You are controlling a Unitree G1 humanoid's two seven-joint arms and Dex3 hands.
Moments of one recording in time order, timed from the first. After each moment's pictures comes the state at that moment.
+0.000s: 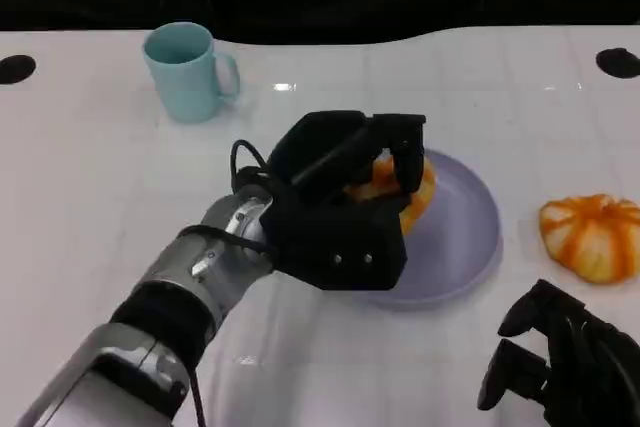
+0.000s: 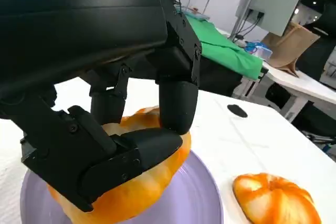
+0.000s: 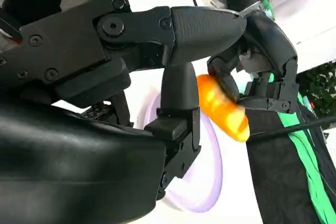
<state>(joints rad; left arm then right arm) -0.81 0.02 -0.42 0.95 0.57 -0.52 0.15 0.32 -0.04 -0.04 -0.35 0.45 0.32 0.30</state>
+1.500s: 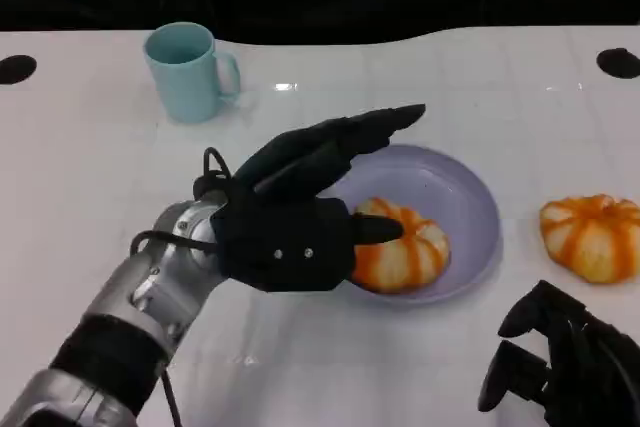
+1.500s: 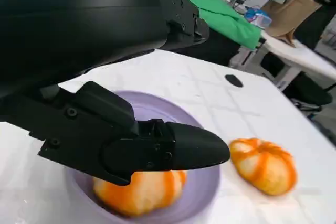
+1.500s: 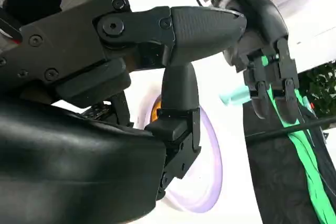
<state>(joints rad) -0.63 0.15 -0.38 0.56 0.35 -0.39 -0.22 0.33 -0.04 -0.03 -0.35 0.45 0.32 0.30</state>
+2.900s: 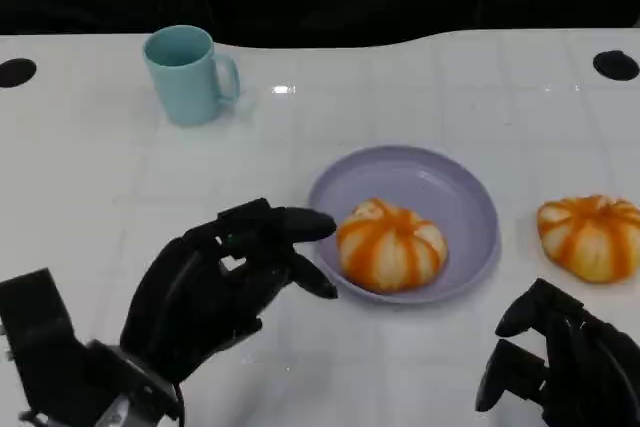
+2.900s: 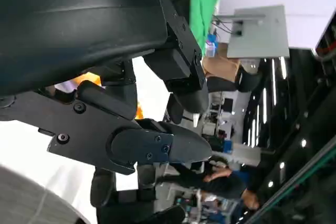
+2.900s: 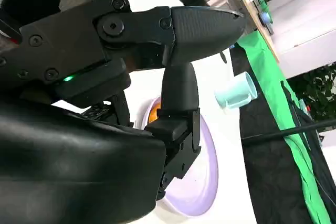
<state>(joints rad) 0.02 0.05 -0.05 -0.03 -0.53 -0.03 -0.55 0.33 -0.04 -0.03 -0.37 0.45 0.32 0.30</state>
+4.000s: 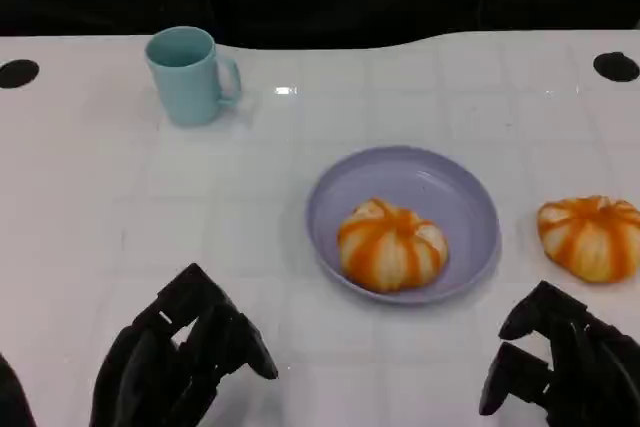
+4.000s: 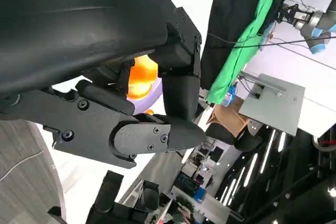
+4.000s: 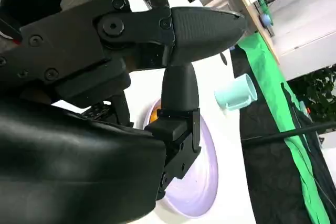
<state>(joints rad) 0.21 -0.04 0.06 -0.07 -0.59 0.10 -0.48 0.34 -0.05 -0.03 -0.39 0.46 0.32 0.30</state>
